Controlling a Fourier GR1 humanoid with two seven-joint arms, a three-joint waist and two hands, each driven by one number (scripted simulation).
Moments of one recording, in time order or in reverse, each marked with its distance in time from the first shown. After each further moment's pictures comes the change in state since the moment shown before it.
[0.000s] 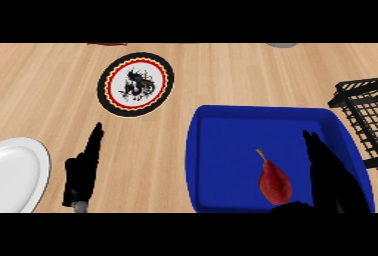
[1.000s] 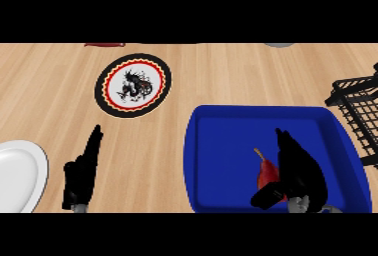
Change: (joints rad) left arm 0.022 -0.016 0.016 -0.007 -0.019 -0.007 -0.012; right arm -0.089 0.236 -0.057 0.228 0.007 0.181 -0.001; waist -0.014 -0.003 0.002
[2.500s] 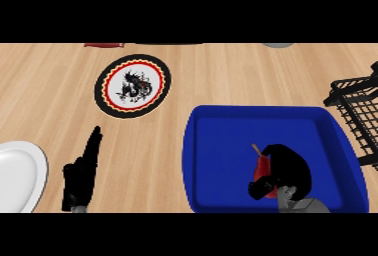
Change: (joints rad) left arm 0.019 -0.033 0.036 -0.011 -0.036 -0.031 0.002; right arm 0.032 0.142 -0.119 0.206 0.142 0.073 -0.164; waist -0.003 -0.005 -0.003
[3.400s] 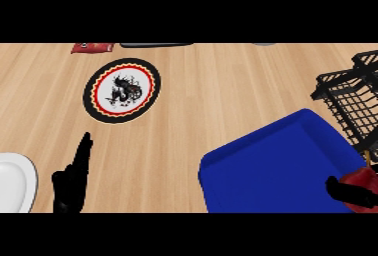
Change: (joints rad) left arm 0.060 0.002 0.039 -0.034 -0.006 0.004 0.001; right arm 0.233 -0.083 -0.436 -0.318 0.103 -0.157 0.022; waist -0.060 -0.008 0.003
